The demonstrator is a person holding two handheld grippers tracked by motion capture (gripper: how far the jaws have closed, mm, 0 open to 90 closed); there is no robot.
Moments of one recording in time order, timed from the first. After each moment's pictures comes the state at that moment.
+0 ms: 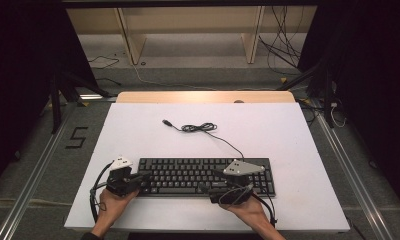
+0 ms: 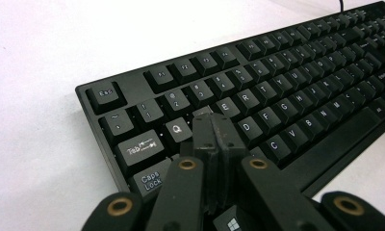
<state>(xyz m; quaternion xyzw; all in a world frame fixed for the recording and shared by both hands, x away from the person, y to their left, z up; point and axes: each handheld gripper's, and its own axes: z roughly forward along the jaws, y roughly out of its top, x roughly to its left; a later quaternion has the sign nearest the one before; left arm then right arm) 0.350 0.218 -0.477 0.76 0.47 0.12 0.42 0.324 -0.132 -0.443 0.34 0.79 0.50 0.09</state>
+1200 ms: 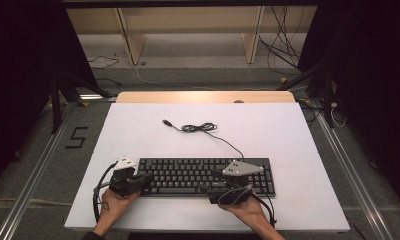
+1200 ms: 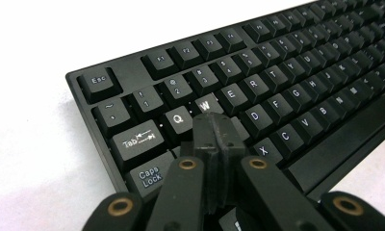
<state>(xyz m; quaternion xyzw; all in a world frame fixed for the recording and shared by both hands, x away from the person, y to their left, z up) 0.354 0.212 -0.484 0.78 0.47 0.12 0.40 0.324 -0.130 -0.444 0.34 0.80 0.49 0.09</state>
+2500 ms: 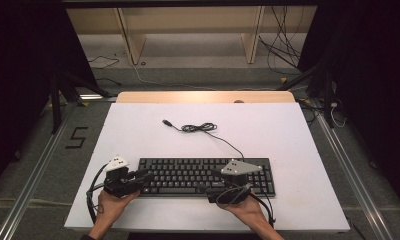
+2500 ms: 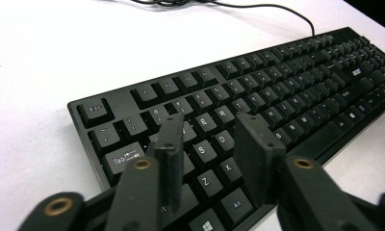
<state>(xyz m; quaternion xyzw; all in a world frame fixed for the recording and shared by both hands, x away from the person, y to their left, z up) 0.341 0.220 -0.465 0.75 0.47 0.11 0.46 0.326 -0.126 -0.444 0.34 0.79 0.50 0.09</state>
